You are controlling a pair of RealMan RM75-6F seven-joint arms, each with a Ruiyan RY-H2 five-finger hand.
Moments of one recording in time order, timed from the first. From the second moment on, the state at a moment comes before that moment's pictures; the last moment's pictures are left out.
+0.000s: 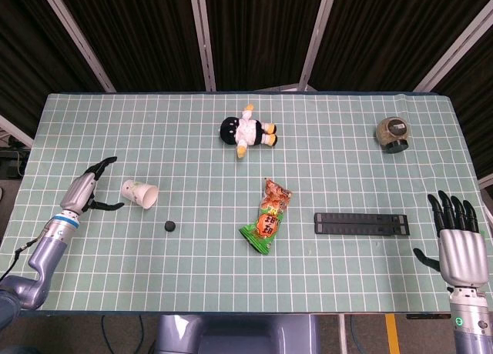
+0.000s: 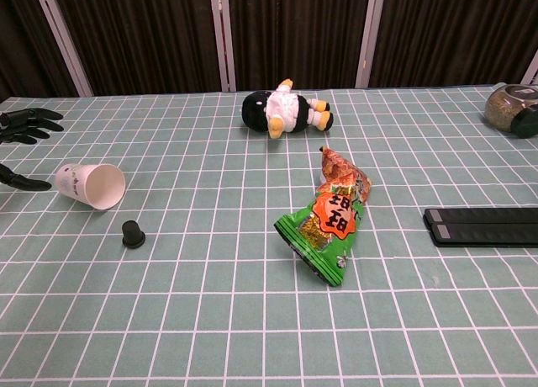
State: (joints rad) left arm -0.56 -1.62 -0.07 -0.73 1.46 0.96 -0.87; right arm 0.09 -1.18 0.13 -1.67 -1.40 1.51 -0.28
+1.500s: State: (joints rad) left arm -0.60 -1.73 0.02 -0.58 1.62 1.23 -0.40; right arm 0.09 -1.16 0.13 -1.68 -1.37 1.50 -0.26
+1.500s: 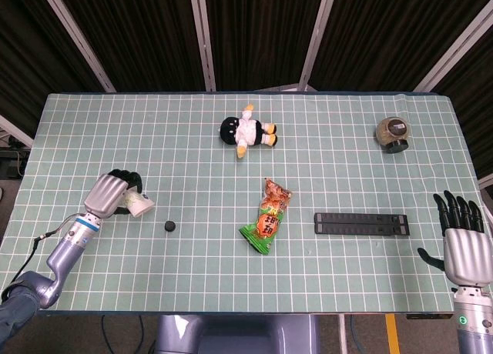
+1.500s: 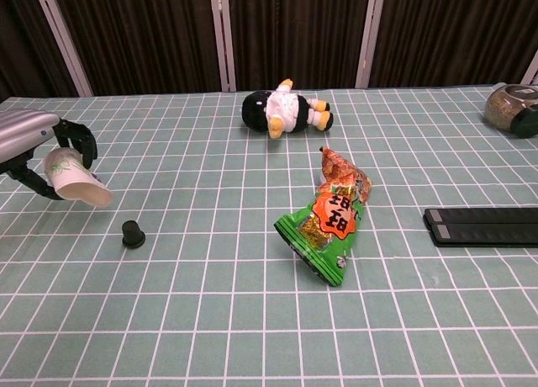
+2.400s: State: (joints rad) left arm -0.70 -1.51 0.10 -1.09 1.89 1.24 0.64; right arm 0.08 -1.14 0.14 -1.68 -1.36 1.50 -0.23
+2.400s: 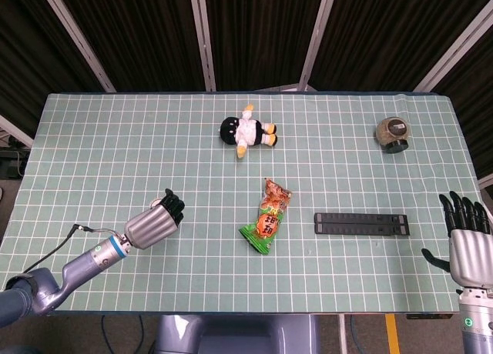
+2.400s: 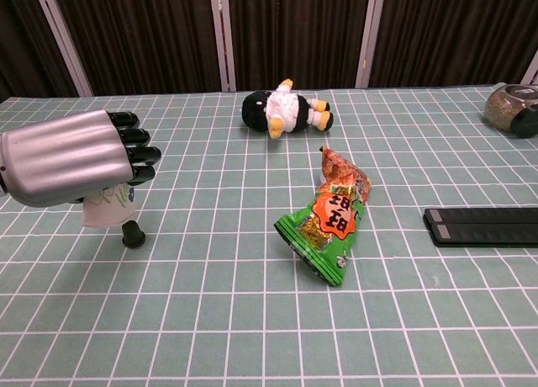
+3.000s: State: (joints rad) left arm -0.67 -1.60 0.10 -0.96 1.89 1.26 0.60; right arm 0.08 -1.15 0.13 -1.68 -1.36 1.50 -0.24
